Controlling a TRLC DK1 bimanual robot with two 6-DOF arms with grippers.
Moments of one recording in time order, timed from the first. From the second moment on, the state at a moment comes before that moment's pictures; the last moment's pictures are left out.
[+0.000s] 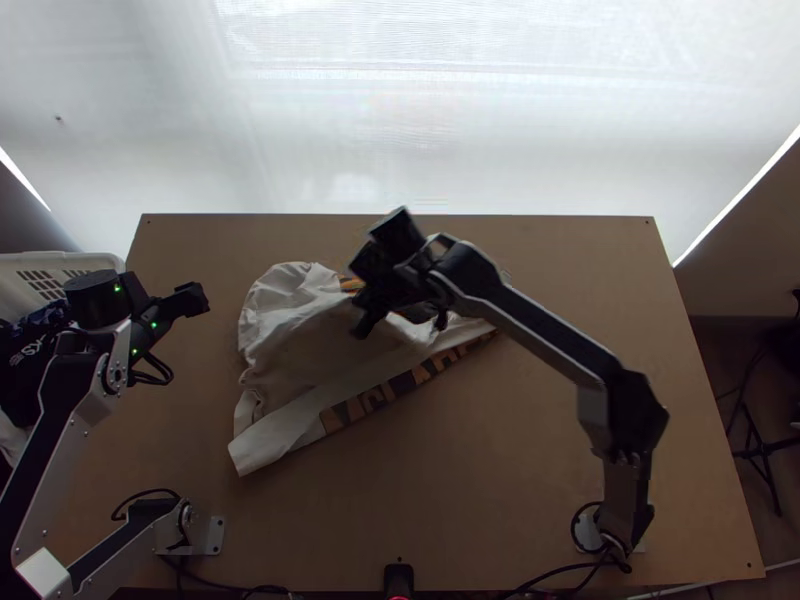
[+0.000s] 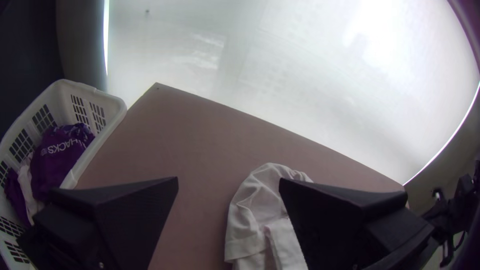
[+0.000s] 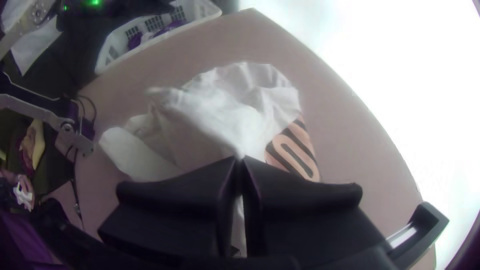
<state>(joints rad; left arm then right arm) 0.10 1.07 0.90 -0.38 0.03 -0.31 0.82 1.98 1.96 -0.79 -0.22 -0.16</state>
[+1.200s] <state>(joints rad) 0.02 1.17 0.87 -0.29 0.03 -0.33 0.24 1.42 1.67 -0.78 -0.22 0.03</state>
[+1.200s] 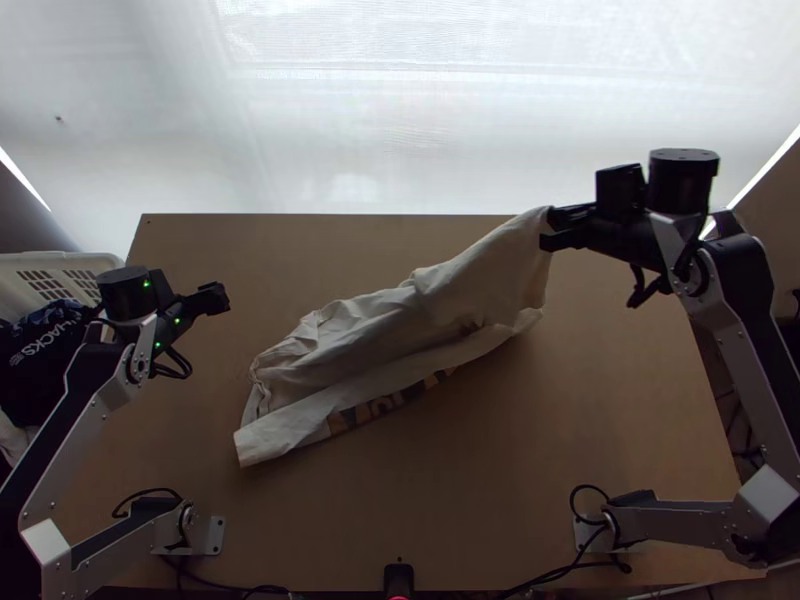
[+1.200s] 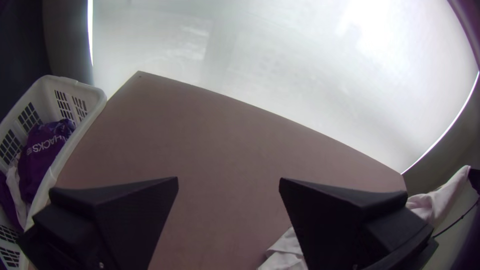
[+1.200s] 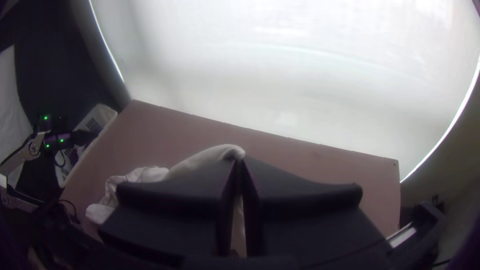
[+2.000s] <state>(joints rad) -0.04 1.22 0.86 -0.24 0.03 -0.35 0.59 1.37 1.83 -0.90 -0.24 -0.02</state>
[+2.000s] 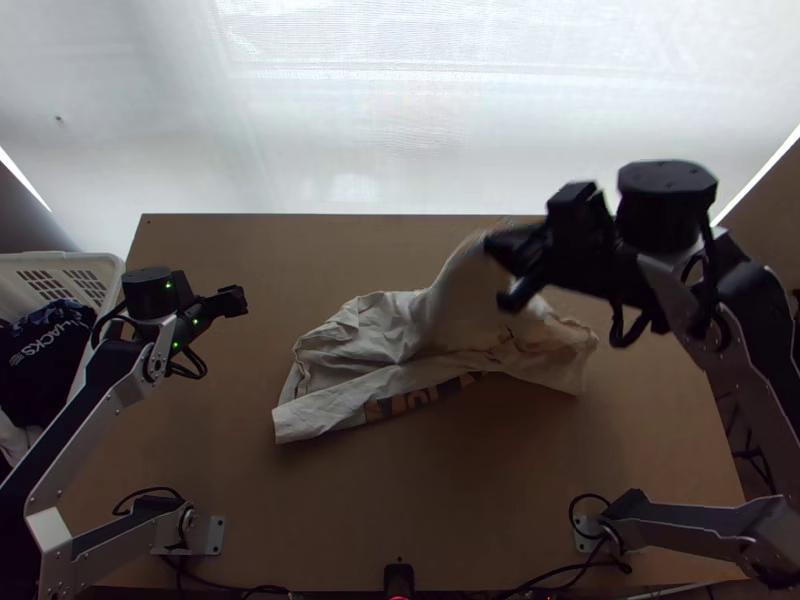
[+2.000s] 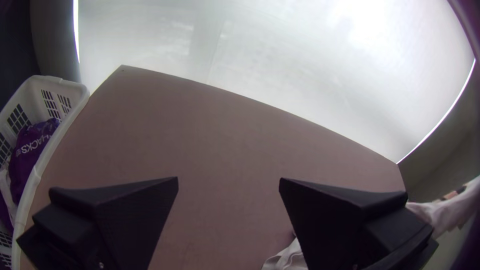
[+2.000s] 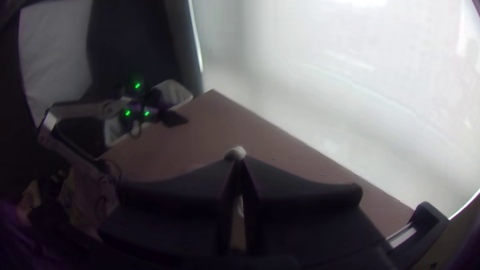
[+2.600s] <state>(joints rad) -0.06 1.29 0.80 -0.16 0.03 -0.36 0.87 1.10 1.37 -1.40 -0.38 -0.01</state>
